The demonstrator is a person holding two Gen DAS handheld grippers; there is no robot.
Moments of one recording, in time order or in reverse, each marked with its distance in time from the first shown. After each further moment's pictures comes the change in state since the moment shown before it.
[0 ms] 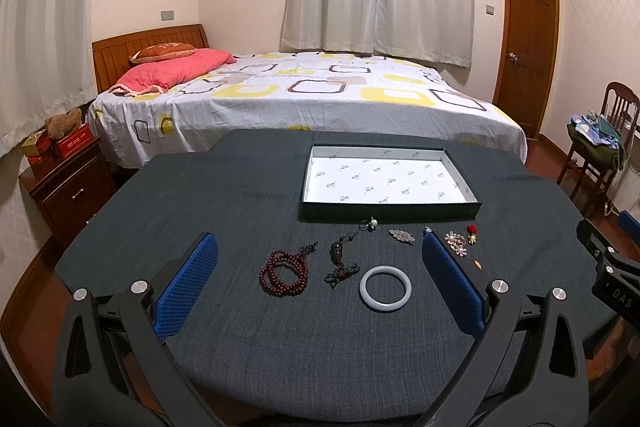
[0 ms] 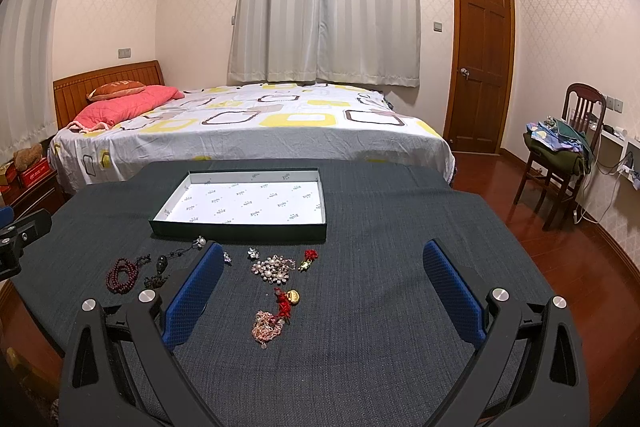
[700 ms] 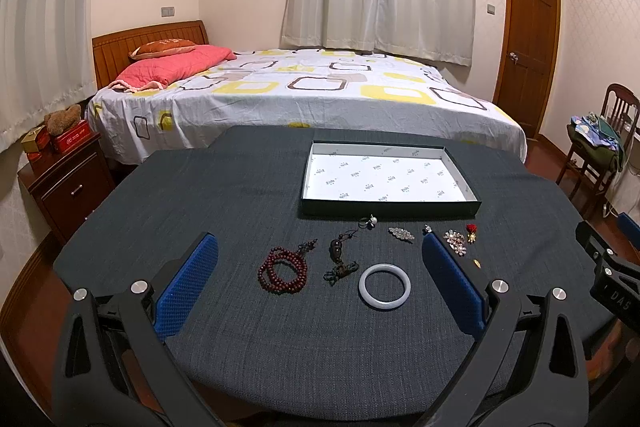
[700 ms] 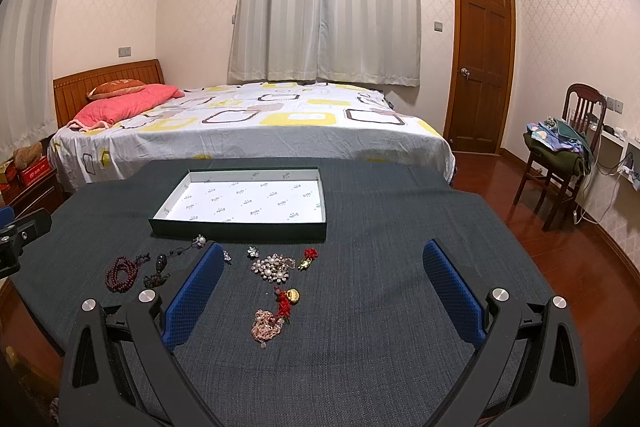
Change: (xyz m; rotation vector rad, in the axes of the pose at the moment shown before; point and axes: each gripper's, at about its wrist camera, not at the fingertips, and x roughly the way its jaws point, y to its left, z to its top) left arm 0.001 0.000 -0.005 -0.006 0.010 -0.003; right arm 0.000 0.001 -0.002 -0.002 -0.001 -0.001
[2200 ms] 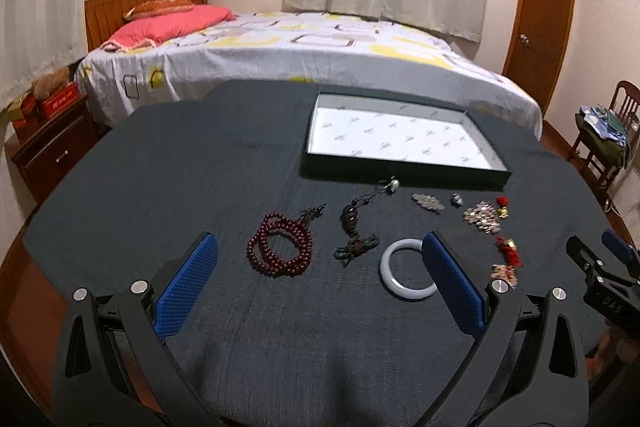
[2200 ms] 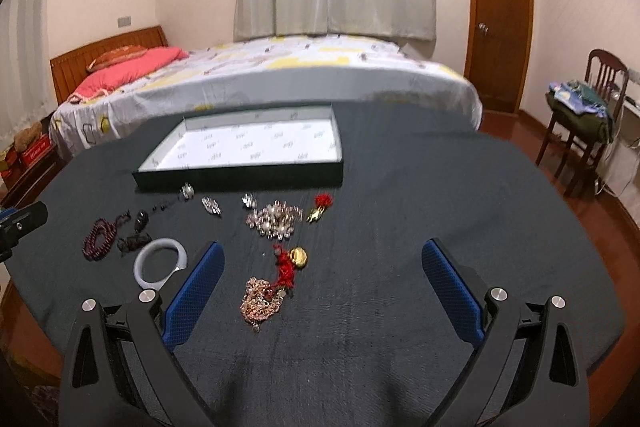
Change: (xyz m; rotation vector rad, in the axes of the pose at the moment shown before) left arm 0.083 0.021 -0.031 -0.051 0.134 -0.016; right arm 0.089 0.003 -0.047 0.008 0.189 0.067
